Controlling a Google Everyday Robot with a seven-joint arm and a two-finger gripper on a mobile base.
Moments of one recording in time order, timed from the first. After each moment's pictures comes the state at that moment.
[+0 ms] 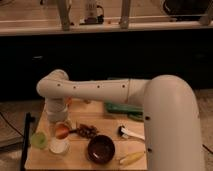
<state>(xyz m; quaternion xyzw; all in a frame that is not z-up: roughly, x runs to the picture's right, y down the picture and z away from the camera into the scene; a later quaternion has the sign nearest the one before) -0.223 0.195 0.668 -0.20 -0.42 -0.72 0.51</state>
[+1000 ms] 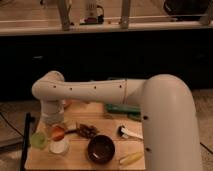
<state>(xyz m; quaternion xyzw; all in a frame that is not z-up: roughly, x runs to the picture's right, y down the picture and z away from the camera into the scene) -0.235 0.199 0.660 -0.19 -0.43 -0.73 0.49</state>
